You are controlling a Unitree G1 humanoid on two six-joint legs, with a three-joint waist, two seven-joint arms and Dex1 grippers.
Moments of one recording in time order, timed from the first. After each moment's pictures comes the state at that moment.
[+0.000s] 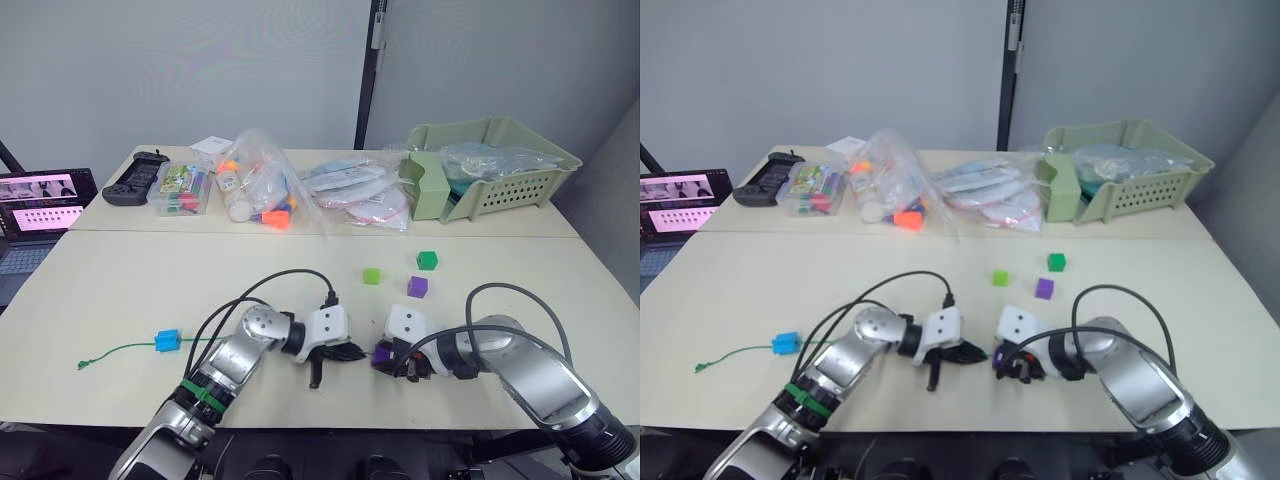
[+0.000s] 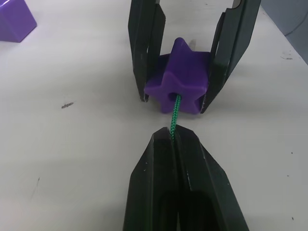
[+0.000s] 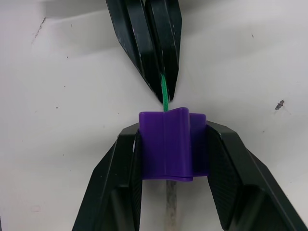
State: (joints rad) left arm -0.53 0.33 -0.45 0.16 -0.04 0.17 -1.14; right arm -0.35 -0.77 0.35 -0.46 0.14 0.84 0.97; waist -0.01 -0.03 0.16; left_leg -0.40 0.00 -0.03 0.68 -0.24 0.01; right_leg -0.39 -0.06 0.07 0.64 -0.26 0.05
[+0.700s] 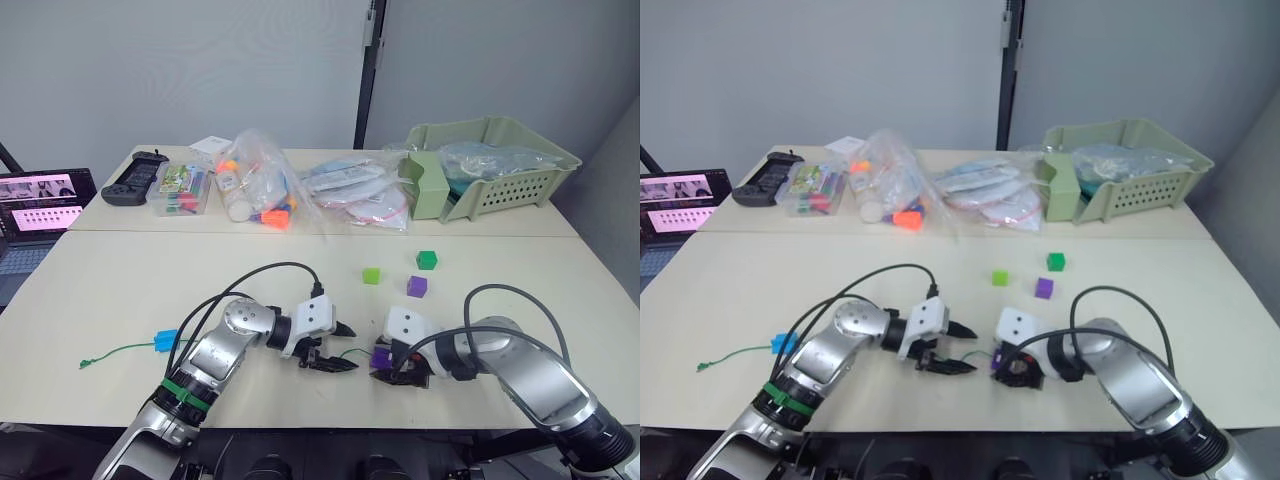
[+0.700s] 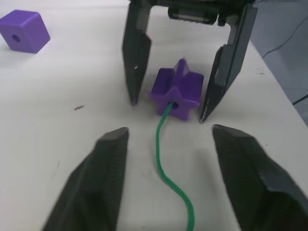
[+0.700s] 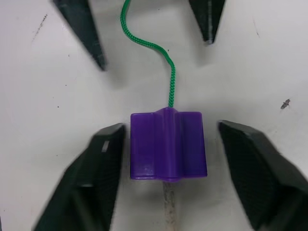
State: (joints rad) left arm -0.50 0.41 -0.38 0.06 -0.15 0.25 -1.20; right arm -0.35 -0.77 0.35 -0.47 0.14 0.84 0.96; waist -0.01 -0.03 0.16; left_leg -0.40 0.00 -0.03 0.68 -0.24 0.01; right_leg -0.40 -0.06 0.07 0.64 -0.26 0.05
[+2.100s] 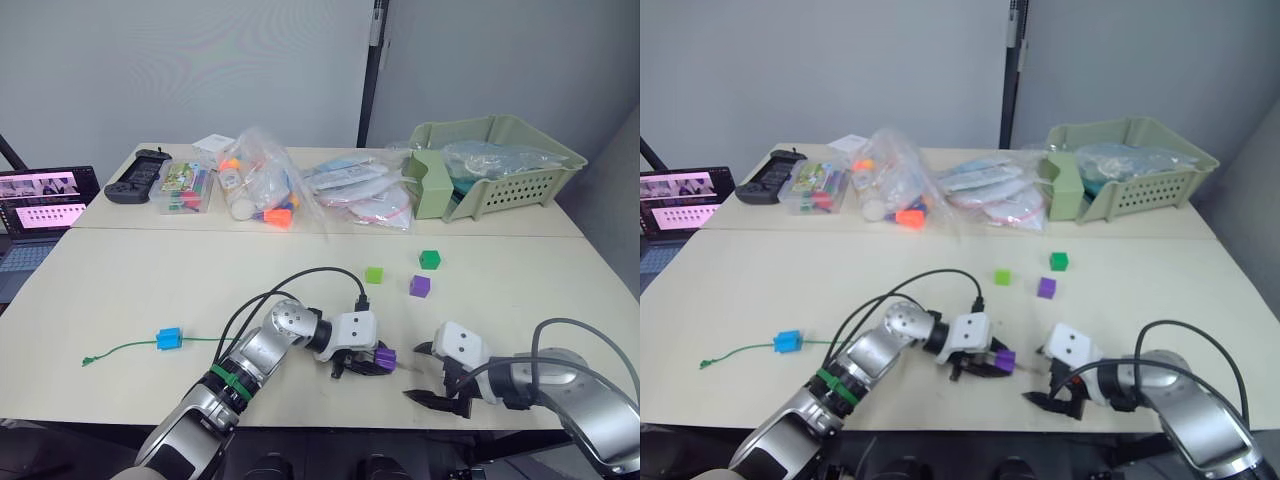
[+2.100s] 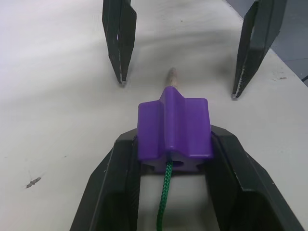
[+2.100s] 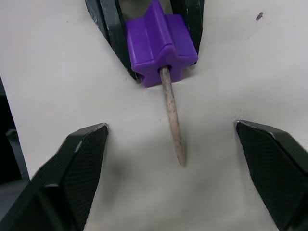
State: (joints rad) left arm -0.63 0.23 -0.52 0.30 0.00 0.06 -1.17; right arm -0.02 -0.87 0.09 -0.45 0.25 0.57 0.95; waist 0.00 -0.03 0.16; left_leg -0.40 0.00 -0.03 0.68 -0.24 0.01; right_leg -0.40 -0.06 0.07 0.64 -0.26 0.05
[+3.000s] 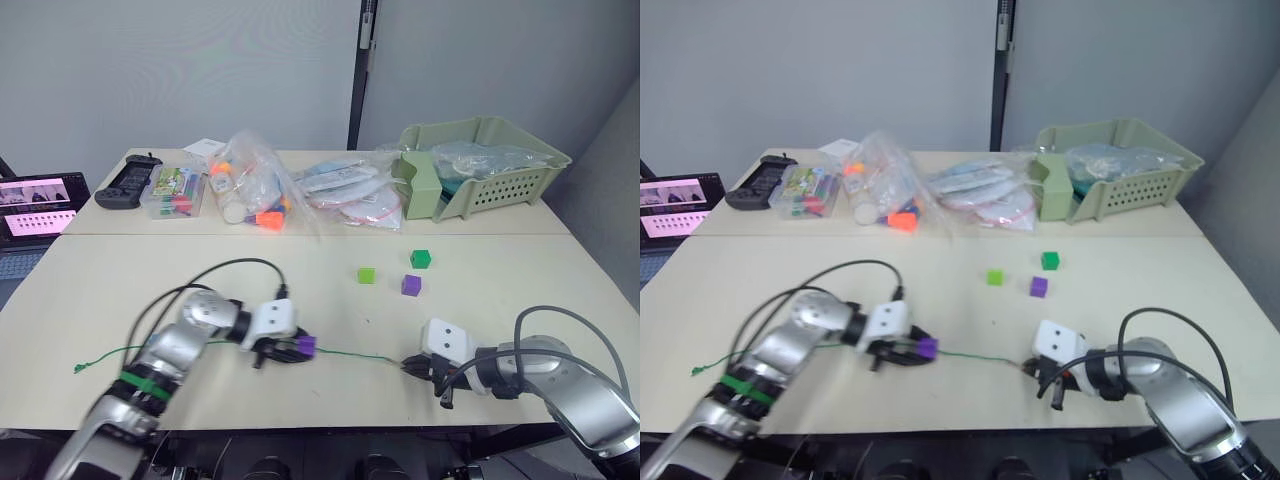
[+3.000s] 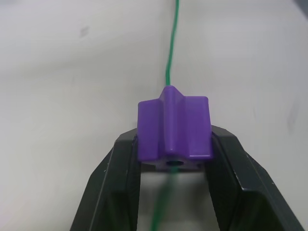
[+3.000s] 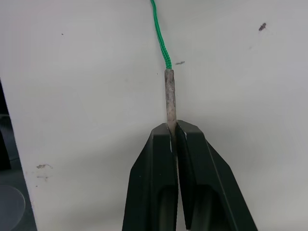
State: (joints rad) left arm -0.48 0.72 -0.31 0.17 -0.11 0.06 -1.34; right arm -0.15 -0.90 0.20 -0.47 0.22 0.63 0.96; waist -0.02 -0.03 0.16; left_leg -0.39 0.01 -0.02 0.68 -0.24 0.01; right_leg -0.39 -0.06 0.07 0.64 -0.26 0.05
